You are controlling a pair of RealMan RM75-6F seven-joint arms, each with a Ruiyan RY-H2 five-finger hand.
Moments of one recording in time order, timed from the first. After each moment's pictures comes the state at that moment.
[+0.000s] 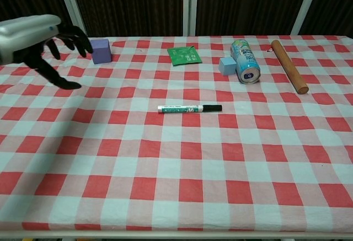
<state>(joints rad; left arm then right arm) -0.53 -1.55 -0.32 -1.76 0.99 1.09 0.66 0.10 -1.46 0.13 -1.72 -1.46 1.48 -0.29</state>
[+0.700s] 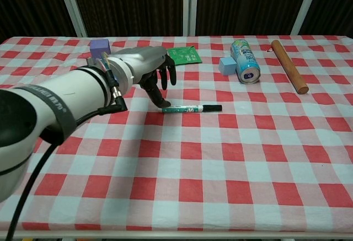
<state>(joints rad) -0.93 -1.94 -0.39 -1.50 0.58 1.15 0.90 0.14 -1.46 0.15 -1.75 -1.43 1.47 -0.34</state>
